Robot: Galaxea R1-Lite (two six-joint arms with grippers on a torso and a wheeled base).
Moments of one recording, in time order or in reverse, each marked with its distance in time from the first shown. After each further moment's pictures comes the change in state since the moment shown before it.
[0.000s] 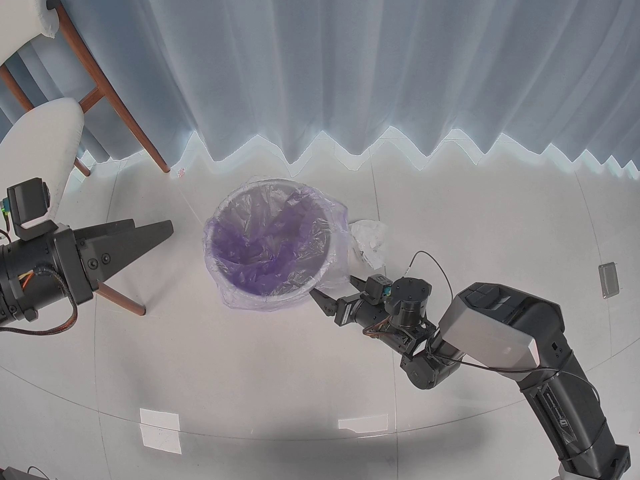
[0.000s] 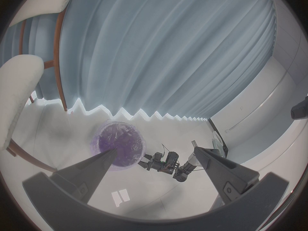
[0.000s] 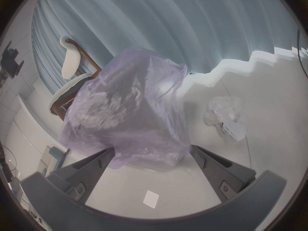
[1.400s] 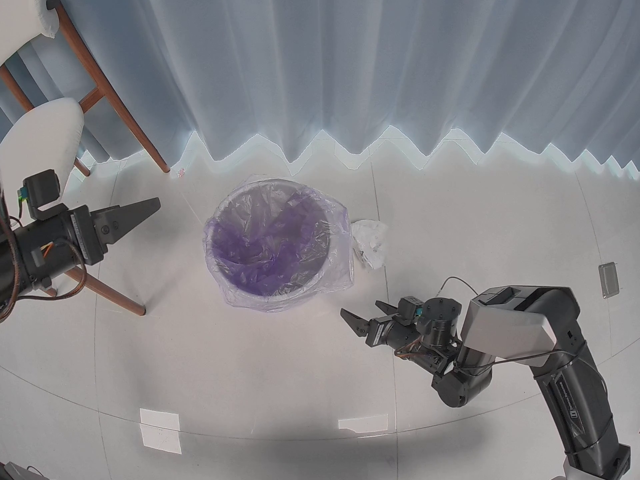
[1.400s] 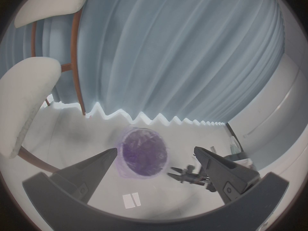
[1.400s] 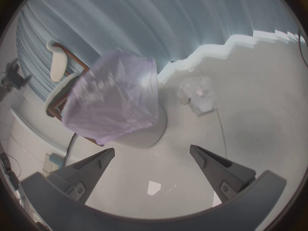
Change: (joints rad) left arm 0.177 0.135 -0.009 -0.126 0.000 0.023; right arm -0.060 -0.051 0.325 -0.163 0.008 0.083
